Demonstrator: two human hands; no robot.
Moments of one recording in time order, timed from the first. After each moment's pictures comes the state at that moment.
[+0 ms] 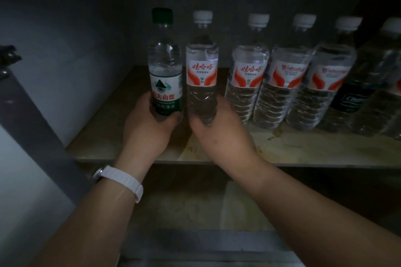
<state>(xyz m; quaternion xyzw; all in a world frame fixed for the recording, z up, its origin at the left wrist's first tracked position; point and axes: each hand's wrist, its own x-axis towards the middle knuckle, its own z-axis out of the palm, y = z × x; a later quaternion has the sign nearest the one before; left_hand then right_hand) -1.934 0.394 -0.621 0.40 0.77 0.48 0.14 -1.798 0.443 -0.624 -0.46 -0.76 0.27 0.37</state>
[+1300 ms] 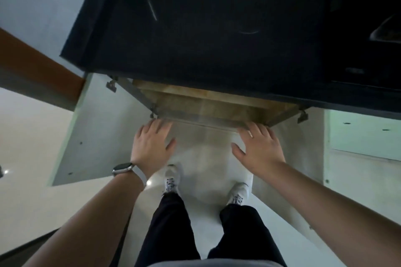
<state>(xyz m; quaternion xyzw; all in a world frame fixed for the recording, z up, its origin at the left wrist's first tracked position) -1.714 0.168 -0.303 0.53 0.83 -0.01 0.15 -1.459 0.313 -0.294 -0.41 -0.89 0.13 -0.15</state>
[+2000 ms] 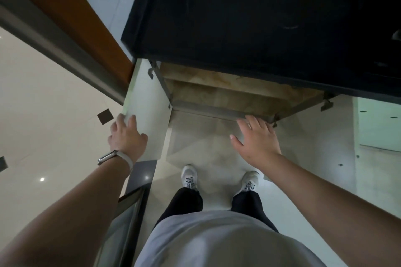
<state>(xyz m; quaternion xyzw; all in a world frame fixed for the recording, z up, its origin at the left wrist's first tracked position) -1.875 0.033 -0.291 0.32 0.92 -0.03 0.21 -1.579 0.198 -0.259 -0.44 -0.87 0.11 -0.18</state>
